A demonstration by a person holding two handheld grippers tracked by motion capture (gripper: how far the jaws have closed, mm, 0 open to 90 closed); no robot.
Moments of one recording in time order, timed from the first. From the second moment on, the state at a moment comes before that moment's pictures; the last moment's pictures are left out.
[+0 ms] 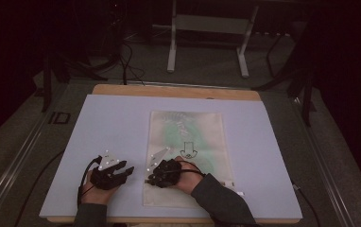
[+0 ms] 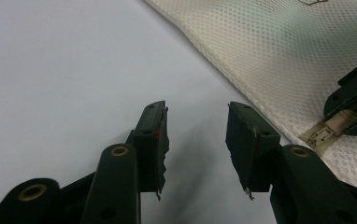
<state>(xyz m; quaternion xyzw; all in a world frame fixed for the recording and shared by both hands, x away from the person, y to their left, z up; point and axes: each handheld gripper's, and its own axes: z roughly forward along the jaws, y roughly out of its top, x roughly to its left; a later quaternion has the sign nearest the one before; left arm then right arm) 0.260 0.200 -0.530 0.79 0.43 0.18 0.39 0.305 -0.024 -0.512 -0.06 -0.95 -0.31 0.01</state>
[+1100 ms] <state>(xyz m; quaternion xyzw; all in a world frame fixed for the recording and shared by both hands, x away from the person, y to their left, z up) 0.255 0.164 -0.528 0.83 0.36 0.13 0.41 0.301 -0.026 -0.520 -0.06 -0.95 -0.30 0.00</state>
